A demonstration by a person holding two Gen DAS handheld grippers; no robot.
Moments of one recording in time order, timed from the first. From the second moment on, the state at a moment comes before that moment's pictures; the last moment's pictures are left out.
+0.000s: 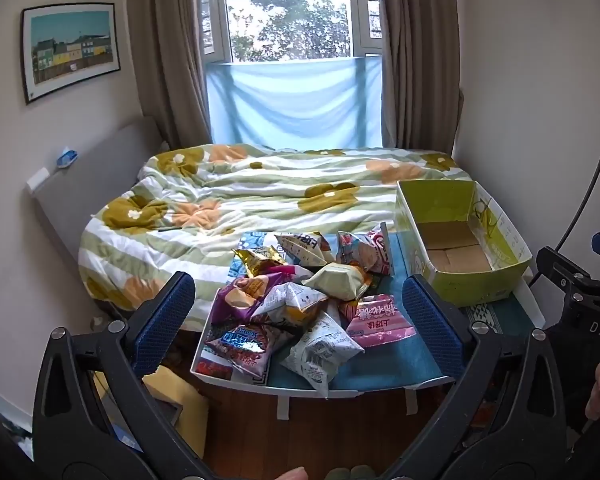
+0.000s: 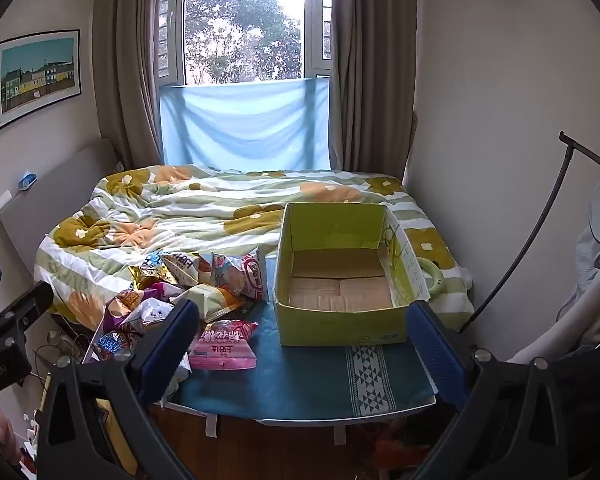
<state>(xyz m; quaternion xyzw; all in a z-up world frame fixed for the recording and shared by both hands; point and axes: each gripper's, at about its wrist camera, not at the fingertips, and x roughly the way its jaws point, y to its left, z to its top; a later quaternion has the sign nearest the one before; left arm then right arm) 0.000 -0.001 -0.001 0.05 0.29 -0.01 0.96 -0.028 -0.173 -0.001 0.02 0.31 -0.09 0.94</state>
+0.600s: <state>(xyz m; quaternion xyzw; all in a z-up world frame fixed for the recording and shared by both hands) 0.003 0.005 -0.005 0.04 0.29 0.00 0.96 -0.028 -0.168 -0.002 0.02 0.31 -0.09 0.95</state>
